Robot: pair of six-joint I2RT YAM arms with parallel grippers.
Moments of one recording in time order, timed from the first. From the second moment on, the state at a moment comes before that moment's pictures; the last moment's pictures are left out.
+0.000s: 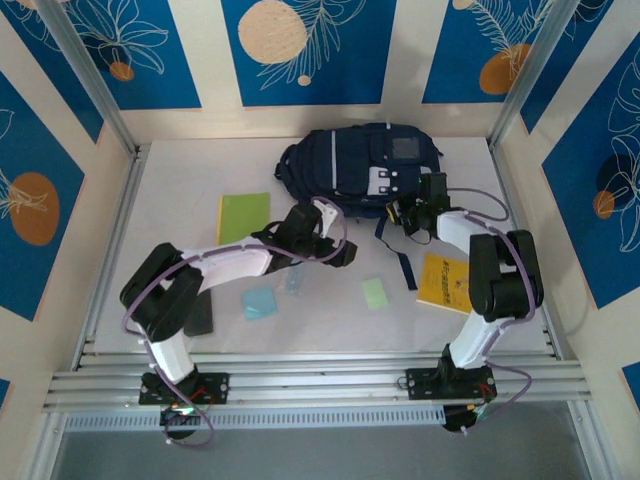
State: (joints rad) left arm -0.78 1.78 1.11 -0.01 0.16 -0.30; right arm 0.10 1.72 1.00 -0.08 -0.35 1.25
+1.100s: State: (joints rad) left arm -0.79 2.09 1.34 0.25 0.02 -0.29; right arm 0.15 1.51 0.83 0.00 -0.41 1.50
